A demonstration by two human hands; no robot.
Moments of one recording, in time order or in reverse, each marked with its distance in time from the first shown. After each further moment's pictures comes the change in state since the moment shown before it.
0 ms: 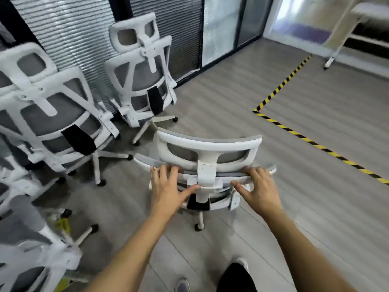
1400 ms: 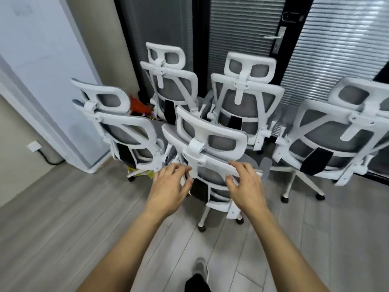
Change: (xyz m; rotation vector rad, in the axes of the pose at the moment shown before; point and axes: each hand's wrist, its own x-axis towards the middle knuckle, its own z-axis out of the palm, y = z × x) left_hand -0.023 0.089 -0.066 0.226 0.505 -0.996; right_hand 0.213 -0.173 0.063 0.488 -0.694 -0.909
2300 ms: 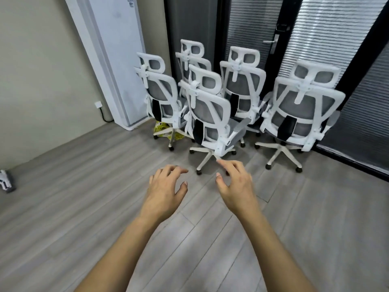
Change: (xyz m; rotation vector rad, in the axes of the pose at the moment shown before) left_hand -0.670 0.360 -0.027 0.028 0.118 -0.173; right_hand -0.623 0.056 -0.312 0.108 -0.065 -0.289
